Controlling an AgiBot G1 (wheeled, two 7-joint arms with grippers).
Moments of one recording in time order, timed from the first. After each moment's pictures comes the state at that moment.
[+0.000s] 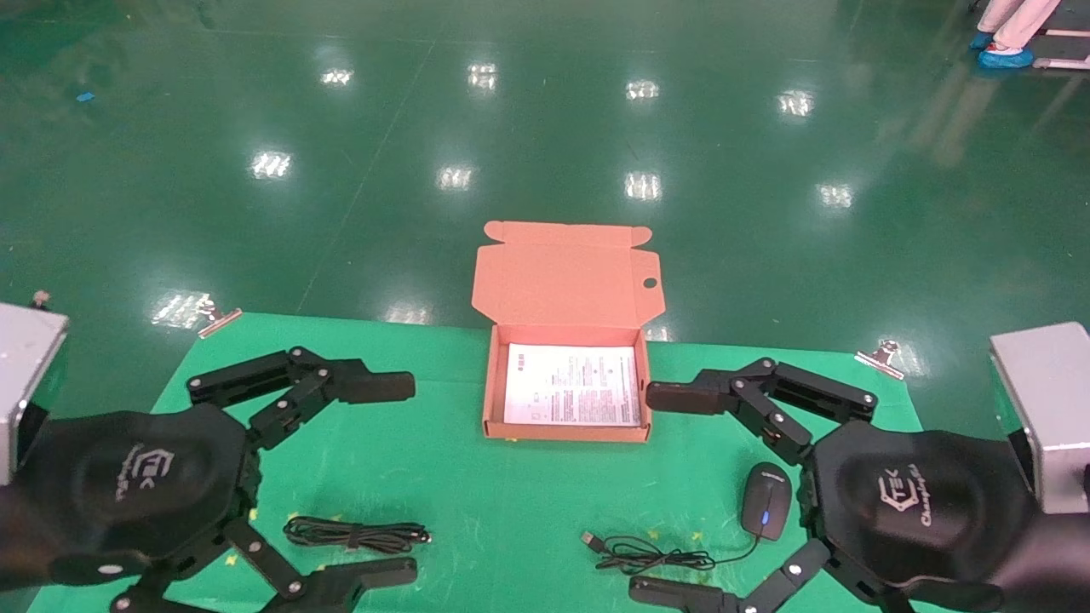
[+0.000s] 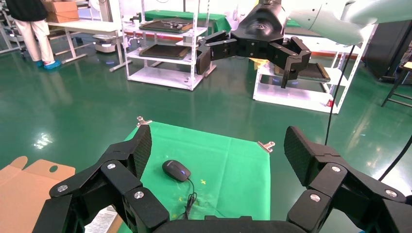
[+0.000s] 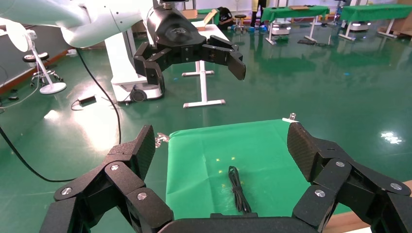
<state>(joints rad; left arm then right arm) -1.07 0.61 0.28 -1.28 0.73 1.50 -0.19 1.07 -0.61 -0.28 1.28 -0.73 -1.49 0.19</state>
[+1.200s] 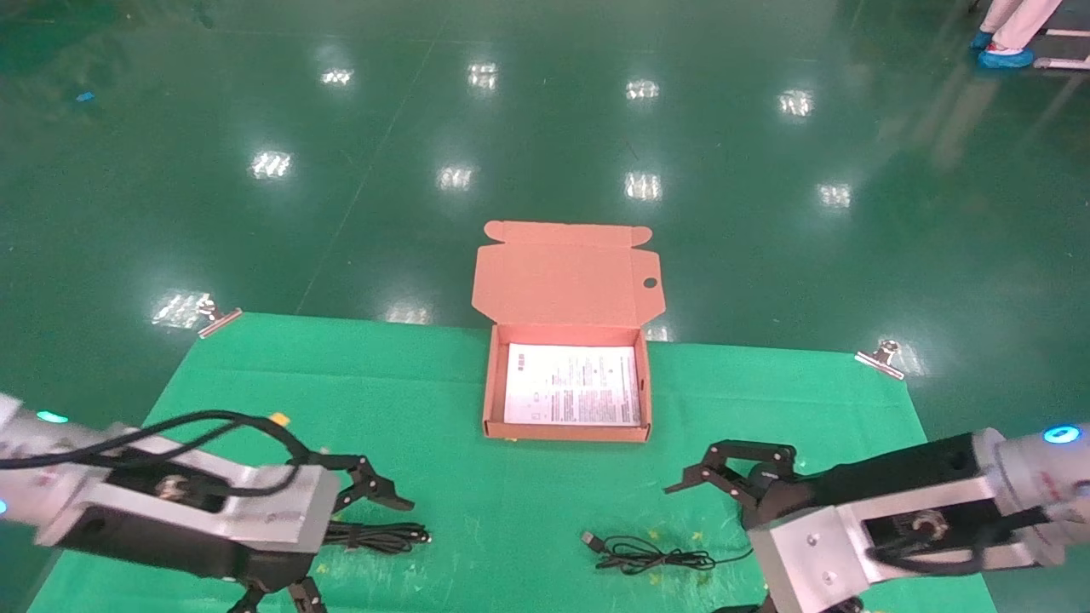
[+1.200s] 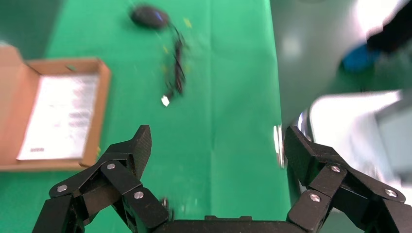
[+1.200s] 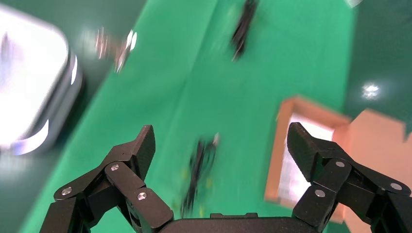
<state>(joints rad) -1.49 0.75 0.72 -1.17 1.32 1.58 -0.11 1.43 -0.70 -0.59 1.33 -1.38 -1.55 -0.09</state>
